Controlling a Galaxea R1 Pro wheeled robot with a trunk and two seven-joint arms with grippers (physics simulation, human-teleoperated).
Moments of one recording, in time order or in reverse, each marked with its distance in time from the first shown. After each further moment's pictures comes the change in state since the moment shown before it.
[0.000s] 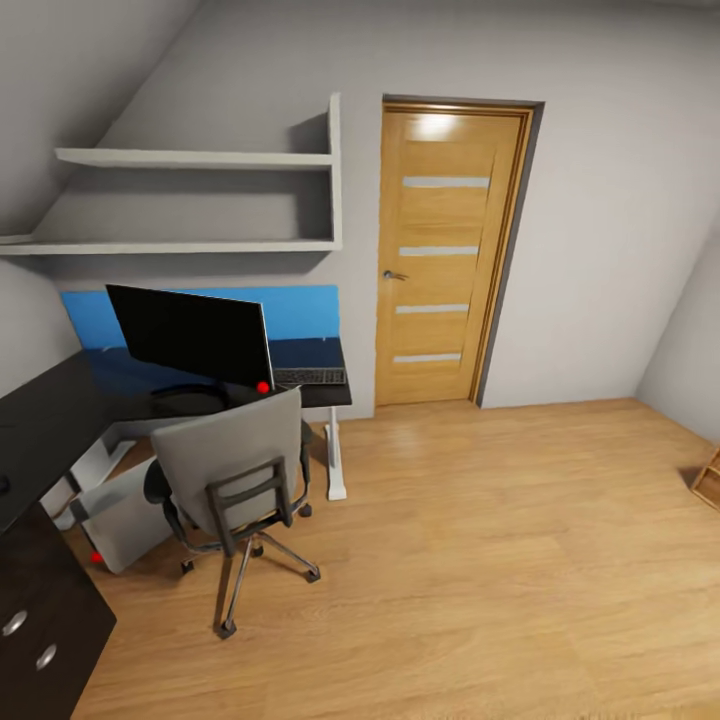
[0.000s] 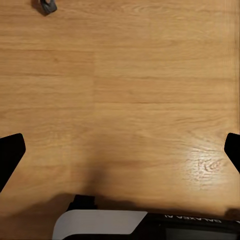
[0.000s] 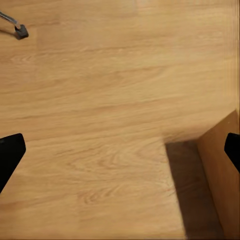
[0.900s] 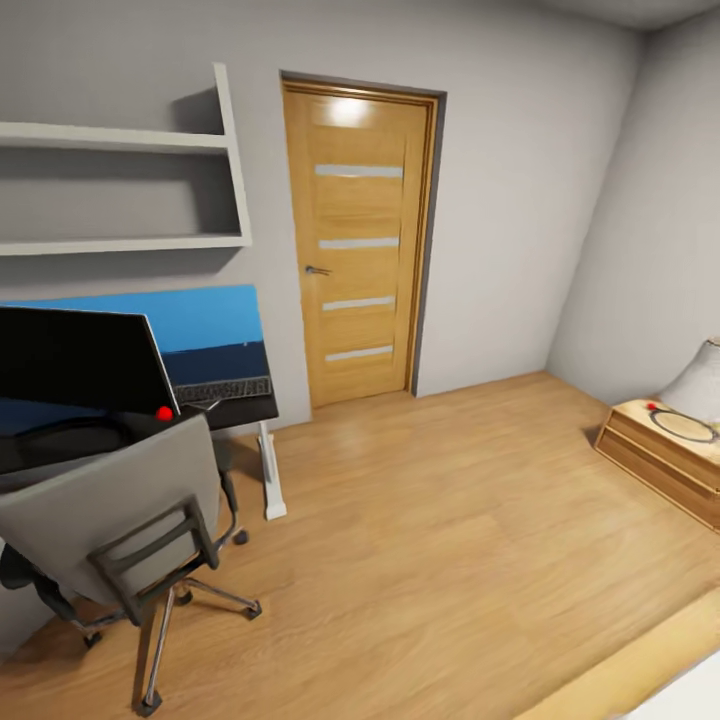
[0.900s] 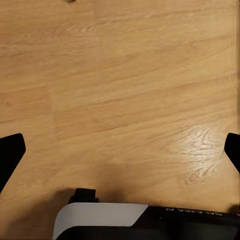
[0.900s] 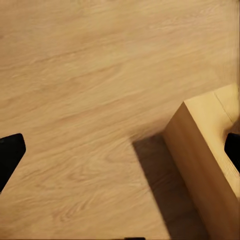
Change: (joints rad) left arm 0.000 0.000 0.000 0.000 0.000 0.000 0.001; right arm 0.000 -0.001 0.000 0.000 0.000 0.000 0.000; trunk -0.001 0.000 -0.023
